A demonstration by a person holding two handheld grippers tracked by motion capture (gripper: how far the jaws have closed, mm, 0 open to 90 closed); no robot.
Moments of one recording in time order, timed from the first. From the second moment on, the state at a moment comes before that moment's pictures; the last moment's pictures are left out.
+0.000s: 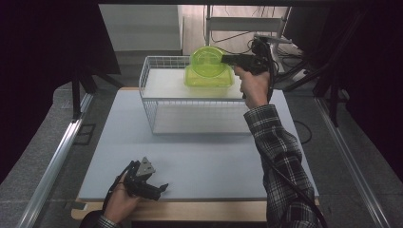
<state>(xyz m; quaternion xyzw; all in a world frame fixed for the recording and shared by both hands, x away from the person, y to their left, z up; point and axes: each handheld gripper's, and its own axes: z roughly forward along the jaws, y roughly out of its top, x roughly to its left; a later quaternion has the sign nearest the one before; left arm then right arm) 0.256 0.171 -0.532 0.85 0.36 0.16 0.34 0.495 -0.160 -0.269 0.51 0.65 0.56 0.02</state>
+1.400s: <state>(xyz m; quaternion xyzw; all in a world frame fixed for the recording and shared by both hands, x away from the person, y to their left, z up) 0.255 0.171 -0.532 0.85 0.36 0.16 0.34 0.471 -0.165 -0.275 0.43 0.72 0.54 0.06</state>
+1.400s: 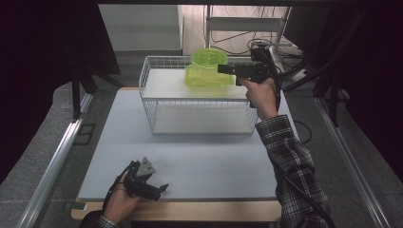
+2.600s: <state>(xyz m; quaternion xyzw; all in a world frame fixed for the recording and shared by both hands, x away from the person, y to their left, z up) 0.255 0.170 -0.532 0.86 0.36 0.16 0.34 0.430 -0.166 -0.307 0.36 0.77 0.51 0.10</state>
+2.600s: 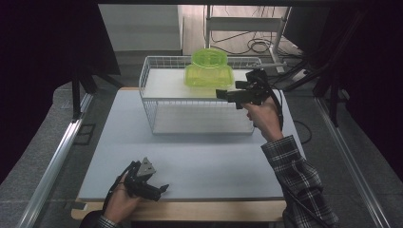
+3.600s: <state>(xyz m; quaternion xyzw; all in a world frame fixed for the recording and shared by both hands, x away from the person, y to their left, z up) 0.255 0.169 -0.532 0.86 0.36 0.16 0.34 0.399 -0.170 -0.350 0.33 0.80 0.48 0.13</state>
